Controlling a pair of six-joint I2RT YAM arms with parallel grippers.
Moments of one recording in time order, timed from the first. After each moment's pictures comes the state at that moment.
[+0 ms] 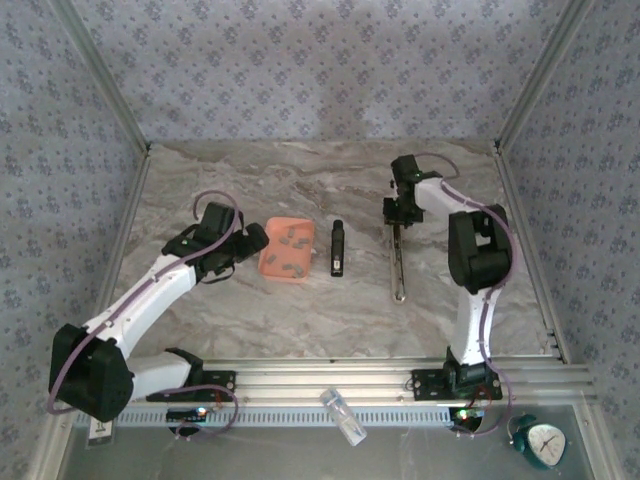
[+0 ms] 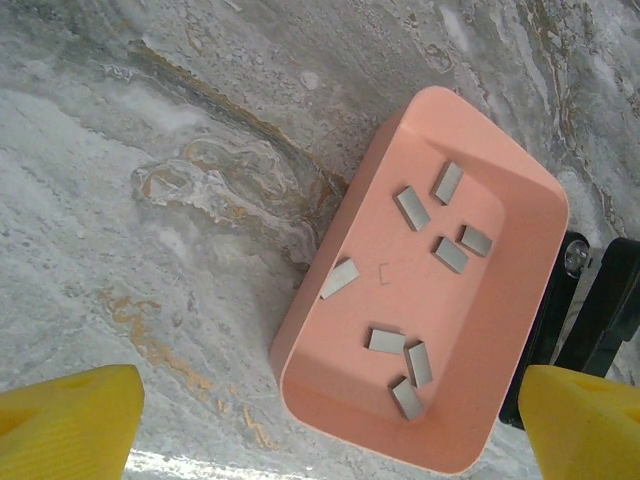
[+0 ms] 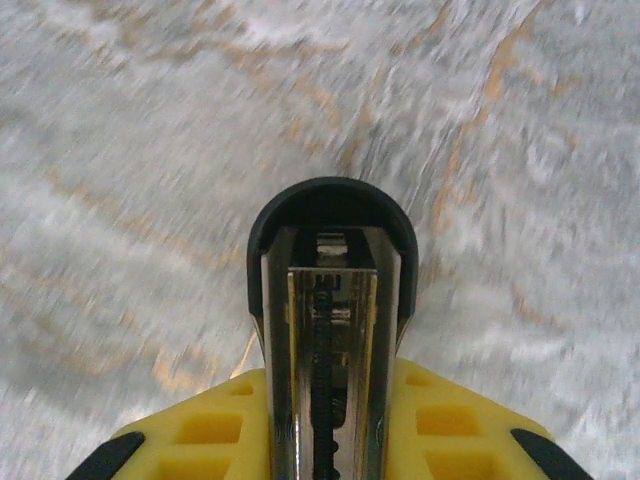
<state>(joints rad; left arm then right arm) -0.43 1.19 0.86 -0.60 -0.05 -0.88 0.24 1.99 1.45 -0.69 -0.02 0.22</state>
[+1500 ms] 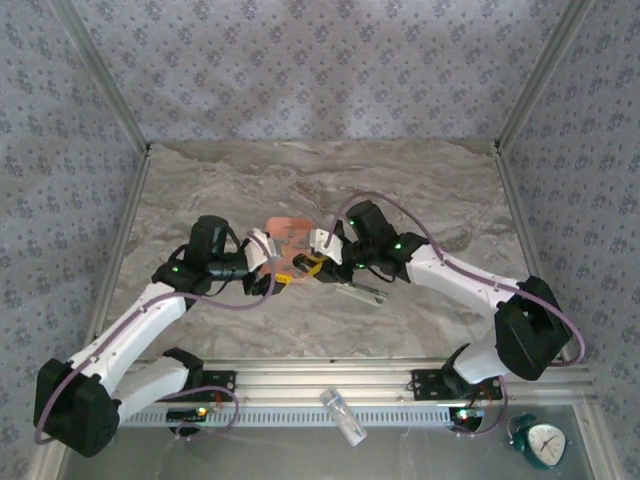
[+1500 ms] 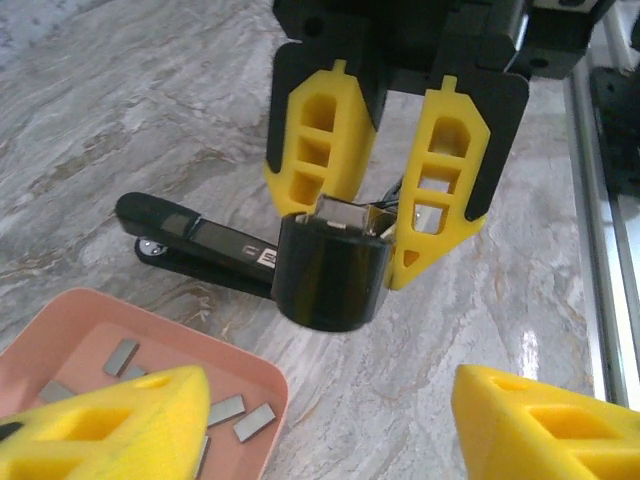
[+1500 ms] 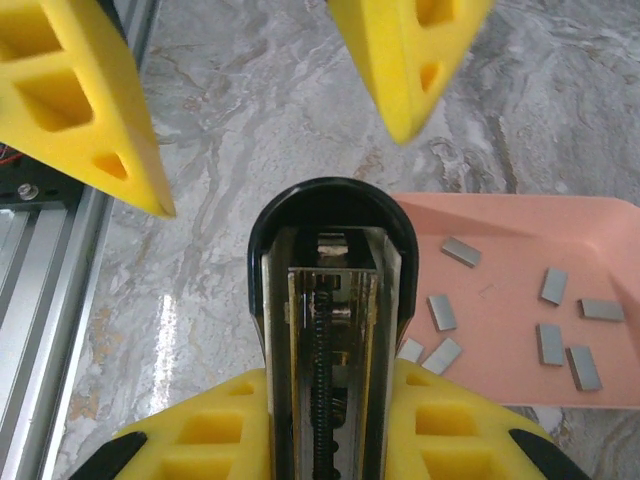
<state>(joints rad) -0.46 1.01 0.71 -0.36 0.72 0.54 0.74 1.43 0.98 -0.28 -0.61 -0.54</state>
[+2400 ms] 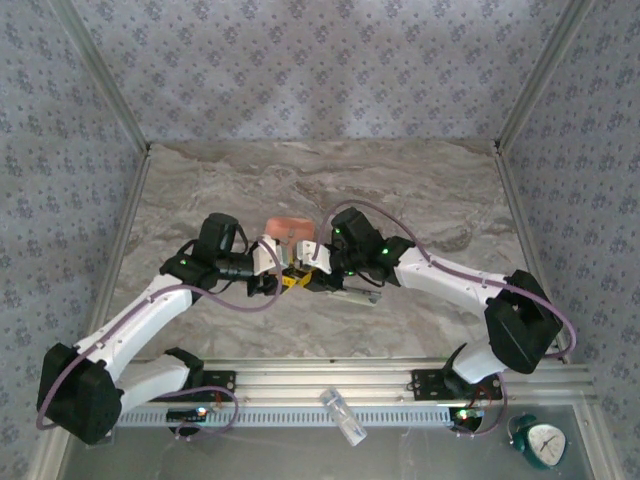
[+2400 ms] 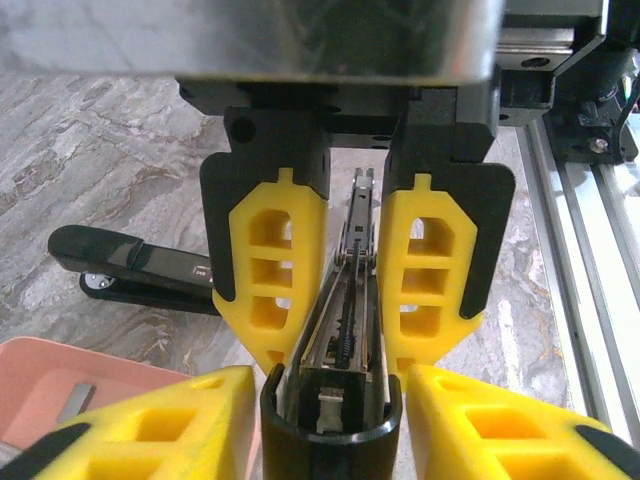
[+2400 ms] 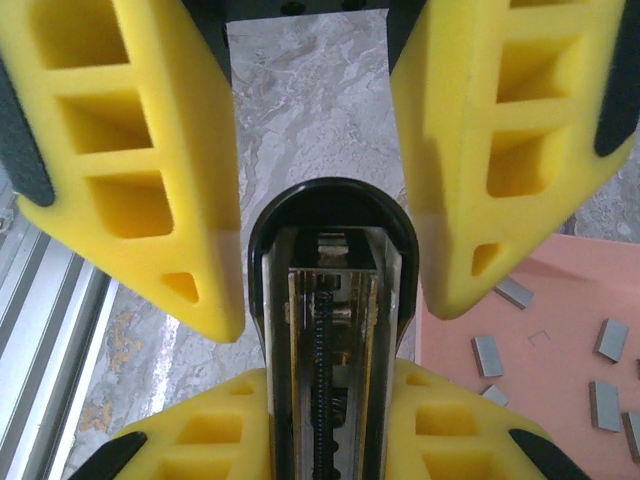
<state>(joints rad) -0.49 1.07 0.74 -0.40 0.78 0.66 0.81 1.48 0.99 -0.25 -0.60 -0.57</state>
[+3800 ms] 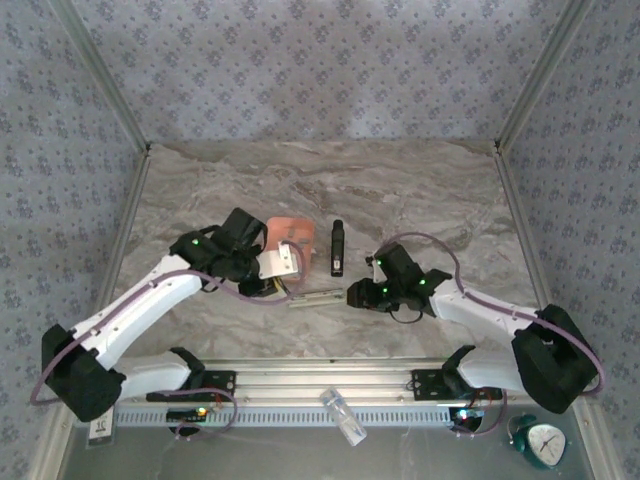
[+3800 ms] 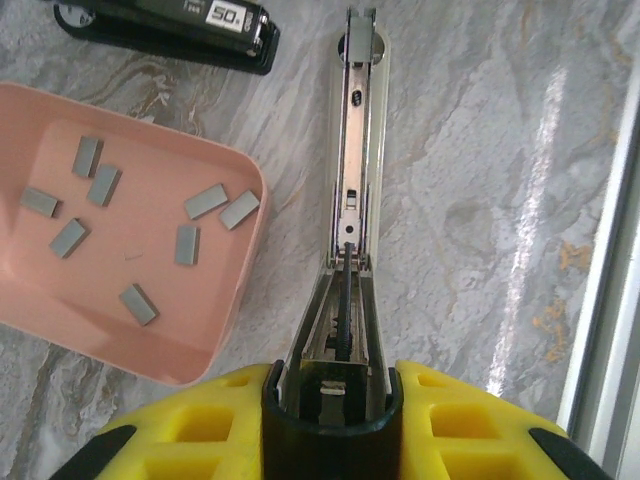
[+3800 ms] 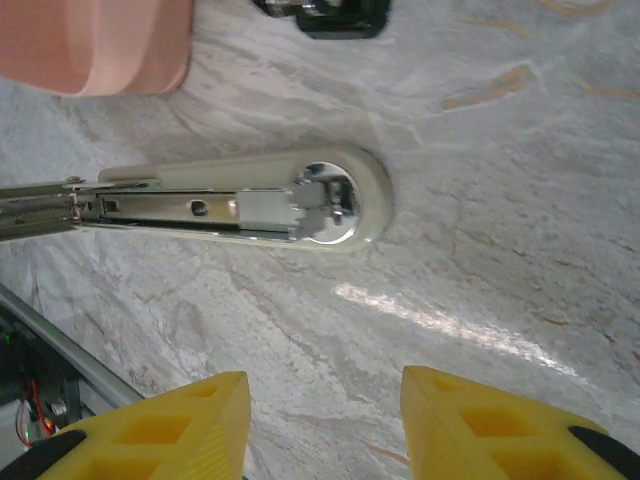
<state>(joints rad) -0.69 1.19 1.05 -0.98 0.20 0.67 0.67 1.23 0.56 -0.30 -0.37 0.75</state>
